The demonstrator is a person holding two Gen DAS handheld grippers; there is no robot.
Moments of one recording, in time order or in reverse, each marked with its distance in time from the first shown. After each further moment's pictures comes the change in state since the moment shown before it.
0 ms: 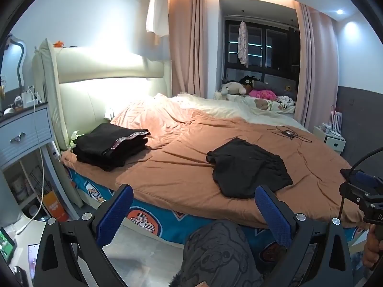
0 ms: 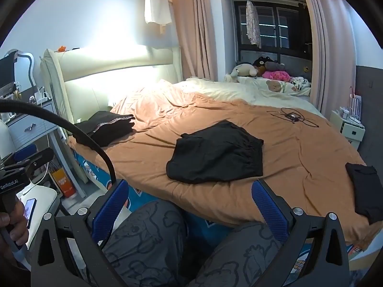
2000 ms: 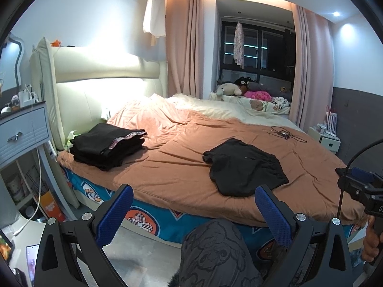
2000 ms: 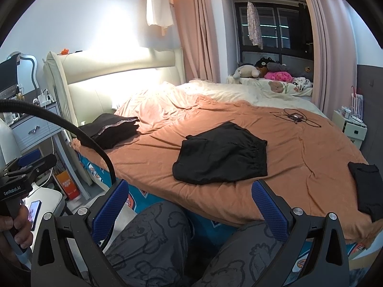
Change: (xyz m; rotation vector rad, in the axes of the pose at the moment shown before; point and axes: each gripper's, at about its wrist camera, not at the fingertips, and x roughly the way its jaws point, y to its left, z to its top) left arm -0.005 0.009 -0.004 0.012 -0.012 -0.028; right arm -0.009 0.004 0.000 0.005 -0.018 0.019
